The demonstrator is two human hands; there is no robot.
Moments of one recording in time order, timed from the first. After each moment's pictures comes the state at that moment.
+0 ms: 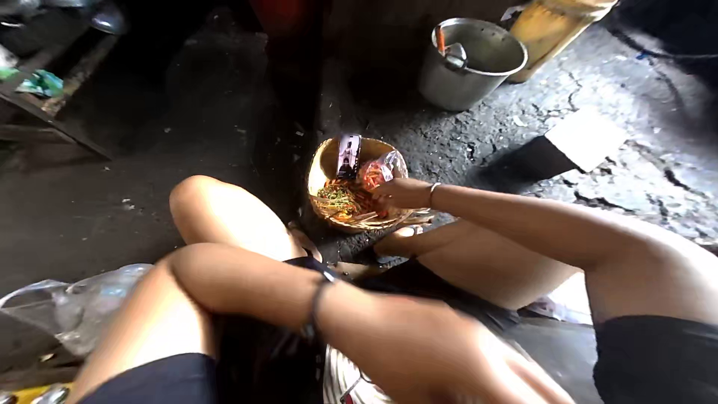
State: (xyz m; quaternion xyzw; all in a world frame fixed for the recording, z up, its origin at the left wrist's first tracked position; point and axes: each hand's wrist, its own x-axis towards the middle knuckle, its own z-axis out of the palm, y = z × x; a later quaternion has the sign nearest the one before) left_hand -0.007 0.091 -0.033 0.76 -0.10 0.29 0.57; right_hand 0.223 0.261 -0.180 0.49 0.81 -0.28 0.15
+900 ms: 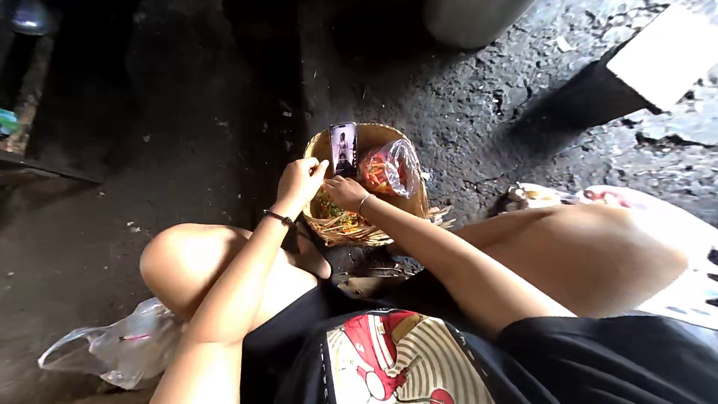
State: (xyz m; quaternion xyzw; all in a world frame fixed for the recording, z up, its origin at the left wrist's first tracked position) left_hand -0.015 0.384 -0.213 0.75 0.55 0.13 0.35; right_hand 0.146 0.362 -0.353 0.53 0.80 -0.28 -0.01
